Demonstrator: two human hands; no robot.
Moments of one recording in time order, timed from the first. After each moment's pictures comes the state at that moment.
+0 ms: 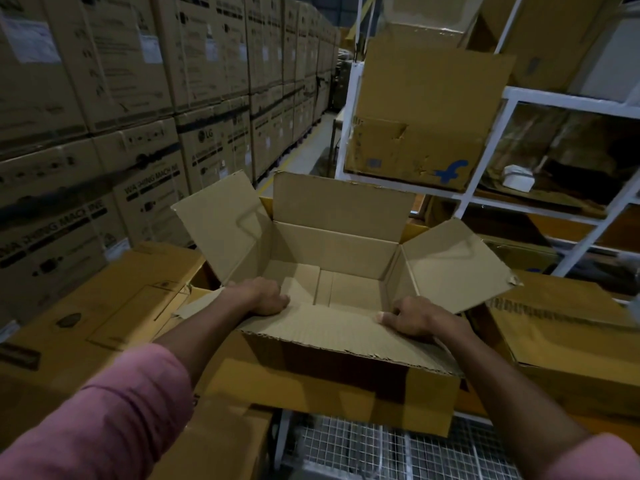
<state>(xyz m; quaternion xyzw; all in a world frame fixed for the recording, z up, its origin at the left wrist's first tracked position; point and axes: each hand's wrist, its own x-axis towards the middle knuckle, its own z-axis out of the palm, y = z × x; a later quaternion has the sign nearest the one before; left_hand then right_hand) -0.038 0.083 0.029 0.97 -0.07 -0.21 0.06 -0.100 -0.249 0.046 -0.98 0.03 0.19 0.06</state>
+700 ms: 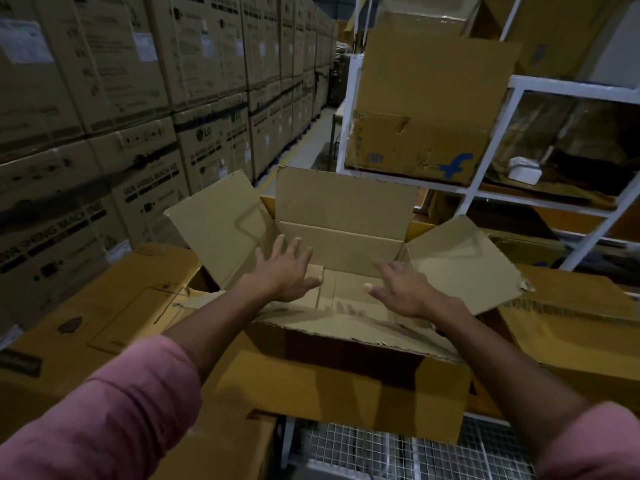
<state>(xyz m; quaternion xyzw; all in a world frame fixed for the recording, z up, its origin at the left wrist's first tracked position) -0.038 0.040 0.072 0.98 -0.16 -0.08 0.02 -0.068 -0.229 0.061 -0.99 -0.08 0.06 0.06</state>
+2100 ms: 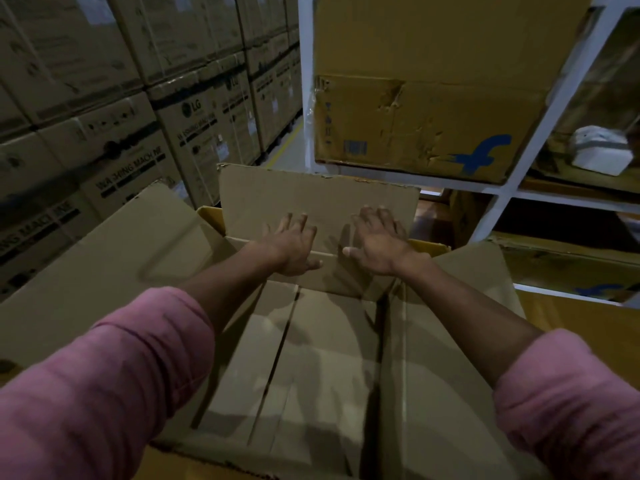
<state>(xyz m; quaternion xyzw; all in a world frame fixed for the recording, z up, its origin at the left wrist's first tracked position) 0.201 -0.110 0.073 0.98 -0.14 -0.15 -0.05 0.214 -0.319 0.044 -0.99 -0.11 0.04 0.06</state>
